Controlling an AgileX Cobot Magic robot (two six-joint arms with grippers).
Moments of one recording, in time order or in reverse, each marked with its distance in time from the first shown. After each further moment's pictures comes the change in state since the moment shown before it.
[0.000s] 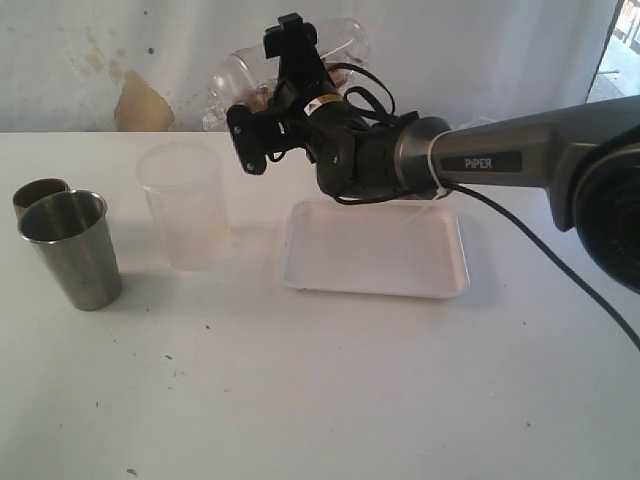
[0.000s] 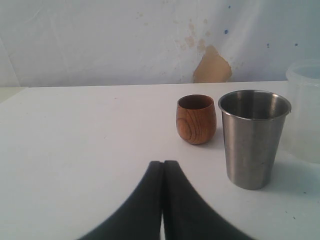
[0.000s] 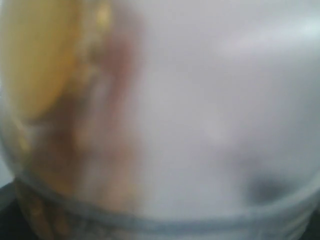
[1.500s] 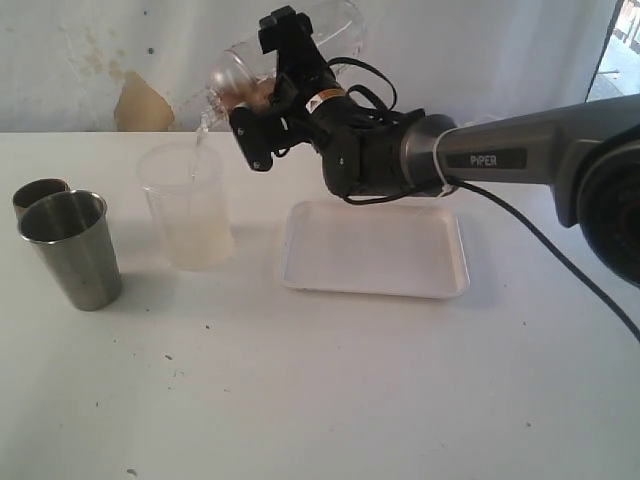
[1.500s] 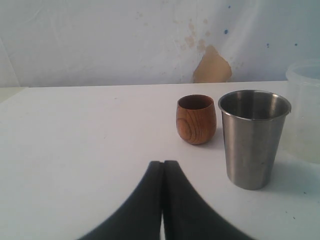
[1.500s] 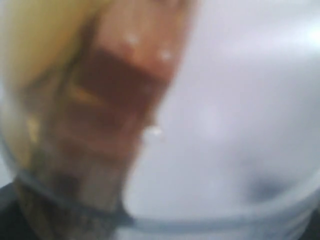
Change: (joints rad) left arm 0.000 0.000 0.000 0.000 0.000 0.000; right arm -0.017 0.000 0.000 -0.107 -0.036 0.000
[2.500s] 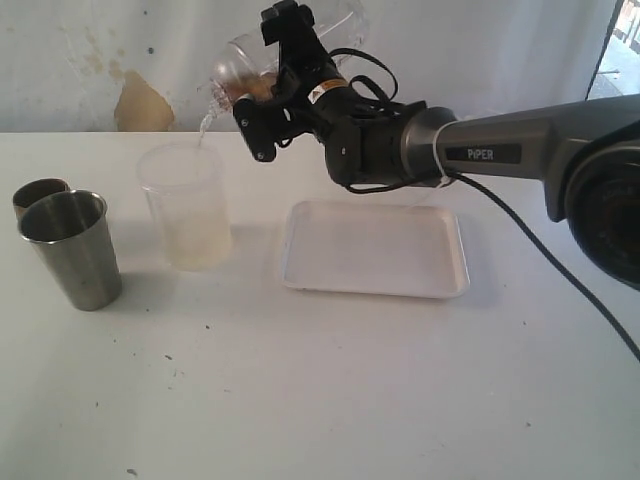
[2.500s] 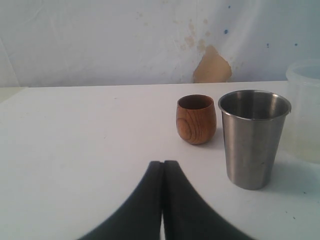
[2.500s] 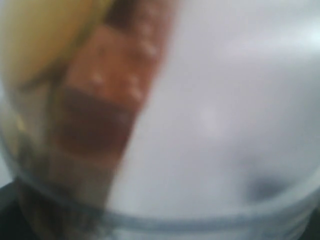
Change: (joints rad) left arm 0.000 0.000 0.000 0.000 0.000 0.000; right arm -0.023 0.032 -0.069 -0.037 0.030 0.000
